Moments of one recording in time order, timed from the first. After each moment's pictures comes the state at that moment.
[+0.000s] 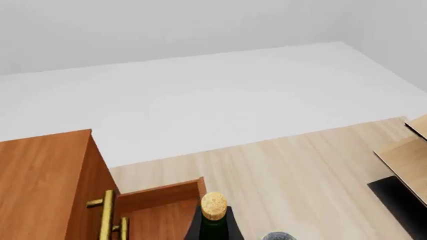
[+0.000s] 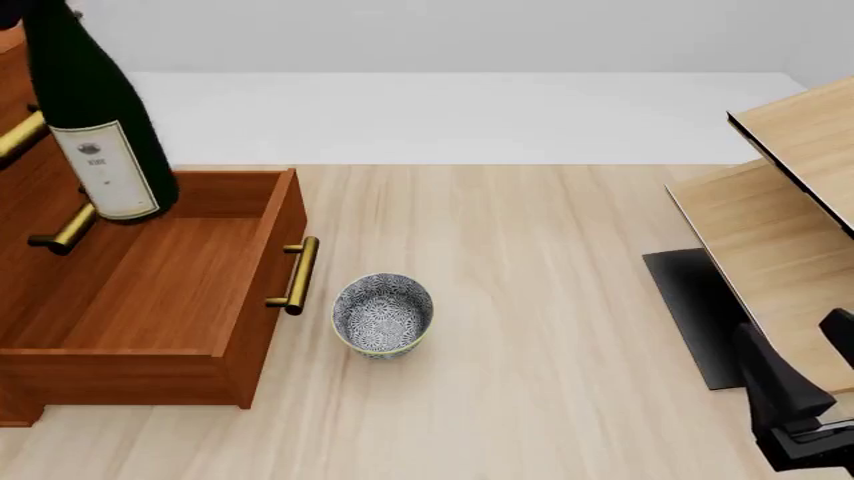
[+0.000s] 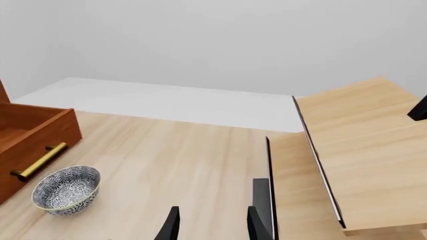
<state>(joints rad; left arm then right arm) -0.23 0.91 -1.16 0.54 0.00 0.16 0.05 0.00 0.01 -0.03</state>
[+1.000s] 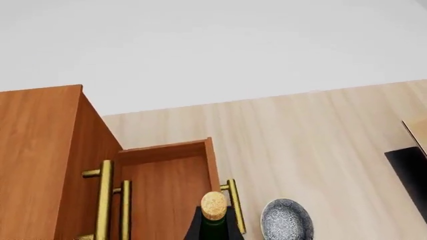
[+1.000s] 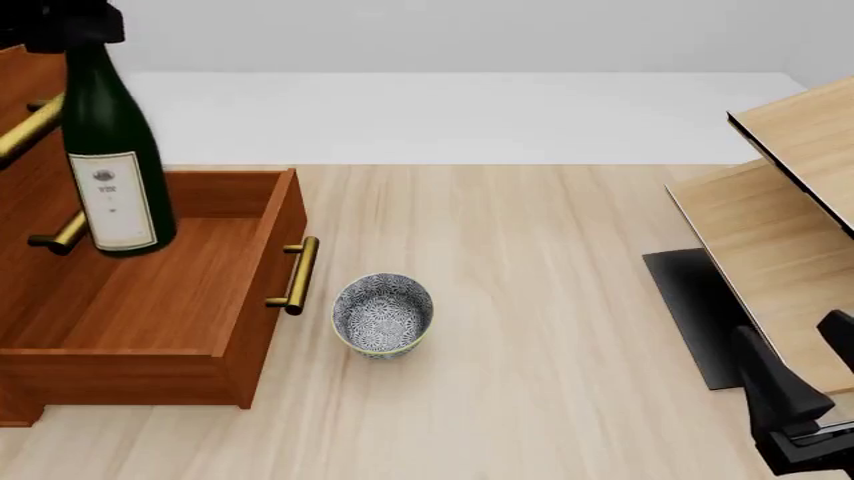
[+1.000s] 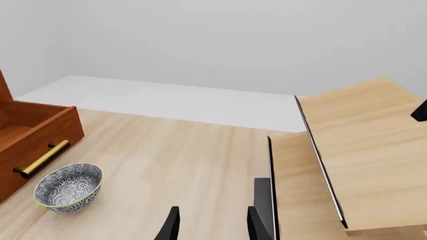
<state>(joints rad) -0.18 1.10 -1.32 0.79 -0.04 0.17 0.04 0.00 0.02 -0.03</state>
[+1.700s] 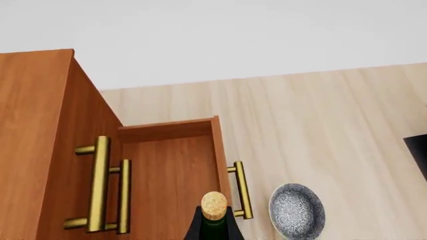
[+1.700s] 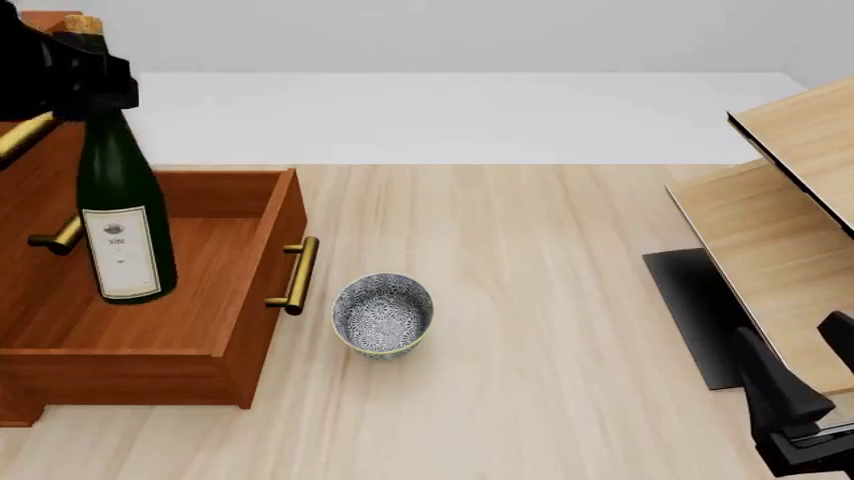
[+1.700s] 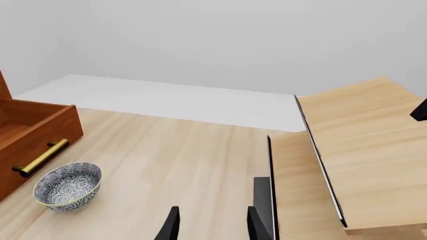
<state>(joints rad) -0.16 1.08 -1.17 0.74 -0.04 0.17 0.03 0.00 0.03 -0.04</state>
